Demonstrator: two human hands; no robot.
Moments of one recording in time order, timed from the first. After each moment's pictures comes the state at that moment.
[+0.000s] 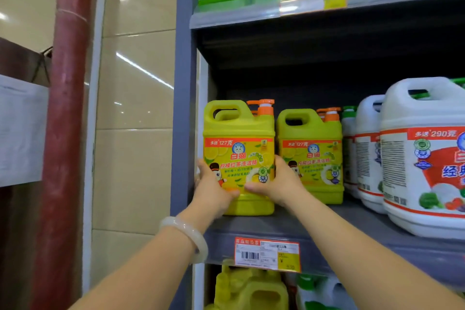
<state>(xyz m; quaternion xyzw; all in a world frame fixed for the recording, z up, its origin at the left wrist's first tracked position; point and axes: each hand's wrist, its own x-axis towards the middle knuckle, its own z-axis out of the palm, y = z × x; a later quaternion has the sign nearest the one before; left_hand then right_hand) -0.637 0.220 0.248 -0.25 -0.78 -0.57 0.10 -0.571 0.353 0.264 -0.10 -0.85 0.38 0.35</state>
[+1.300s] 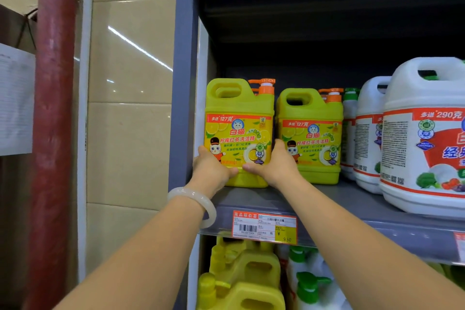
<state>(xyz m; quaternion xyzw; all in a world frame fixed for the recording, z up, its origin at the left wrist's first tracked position) -0.652 0.231 0.244 -0.19 -0.80 -0.56 0.09 -0.585 0.352 0.253 -0.18 -0.86 0.30 0.37</state>
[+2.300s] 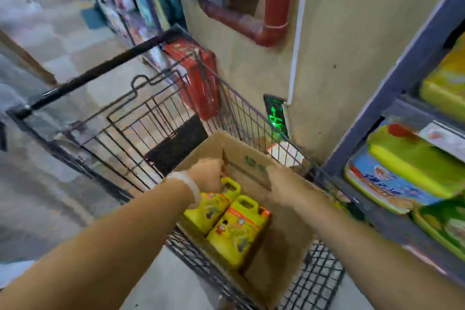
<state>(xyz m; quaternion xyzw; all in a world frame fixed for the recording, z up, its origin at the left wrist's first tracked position) -0.437 -0.148 -0.211 0.02 -0.96 -0.12 -0.26 -0.453 0.041 -0.221 0.16 -0.94 0.11 -0.27</state>
